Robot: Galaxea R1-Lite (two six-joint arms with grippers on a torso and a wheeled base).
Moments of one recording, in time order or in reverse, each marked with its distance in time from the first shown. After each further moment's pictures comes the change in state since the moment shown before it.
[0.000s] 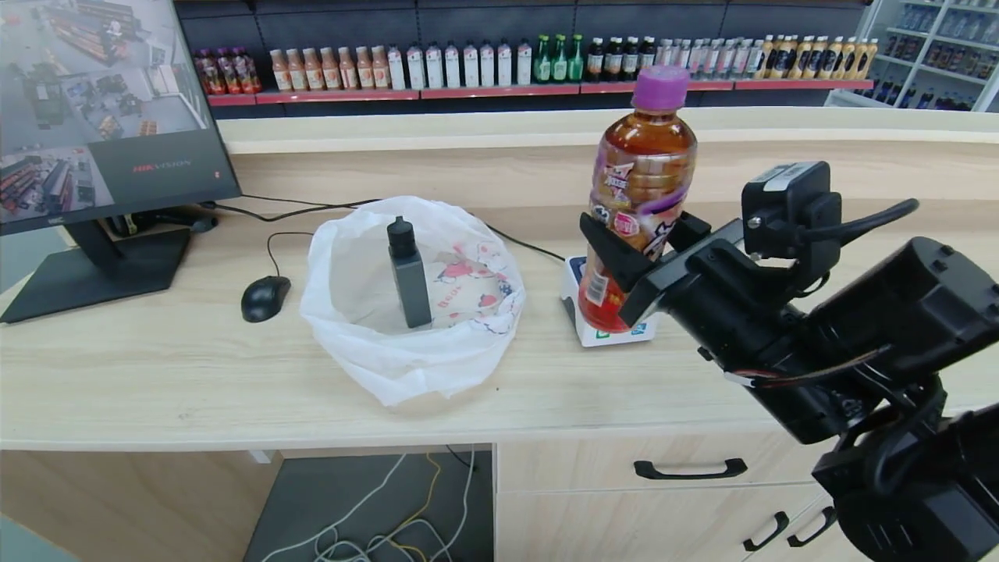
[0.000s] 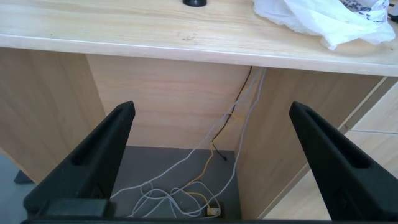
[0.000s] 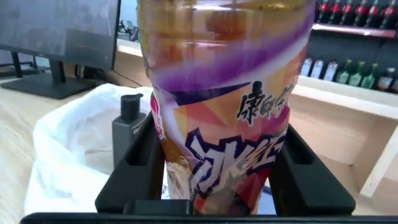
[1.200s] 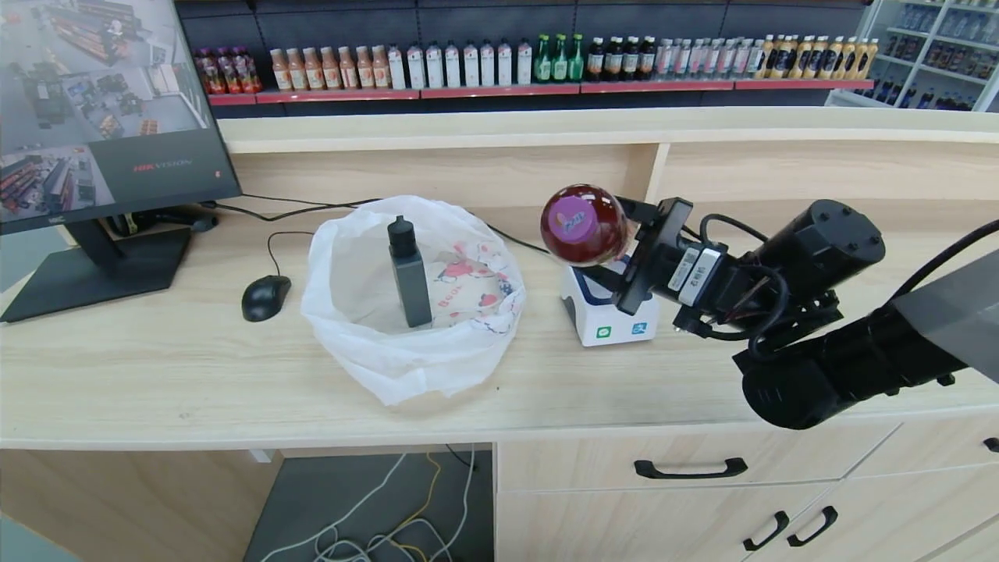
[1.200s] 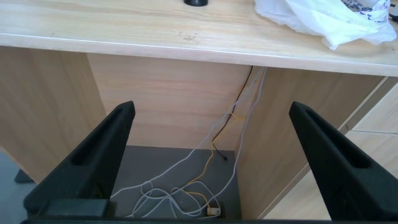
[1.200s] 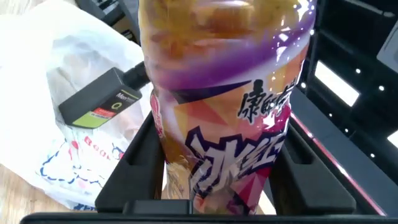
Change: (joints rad) left arm 0.000 0.000 0.000 0.000 0.000 0.000; right arm -0.259 0.263 -0.347 -0.002 0.820 -0.574
